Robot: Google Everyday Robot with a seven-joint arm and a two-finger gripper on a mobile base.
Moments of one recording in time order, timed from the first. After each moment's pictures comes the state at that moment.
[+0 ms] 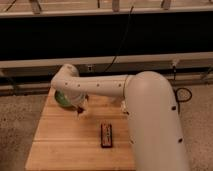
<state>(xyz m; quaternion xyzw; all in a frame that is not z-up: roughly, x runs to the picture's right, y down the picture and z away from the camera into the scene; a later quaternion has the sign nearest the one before) -0.137 0.095 0.832 -0.29 -0.15 -0.55 0.77</state>
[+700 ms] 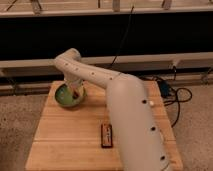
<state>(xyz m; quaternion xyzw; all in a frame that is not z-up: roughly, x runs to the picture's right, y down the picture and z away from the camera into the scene) -0.177 0.031 0.878 -0.27 -0.20 -0.53 0.77</state>
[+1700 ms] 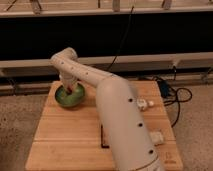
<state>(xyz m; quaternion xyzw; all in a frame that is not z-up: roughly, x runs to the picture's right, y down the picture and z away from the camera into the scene) -0.213 0.008 0.915 -0.23 -0.23 -0.53 0.78</state>
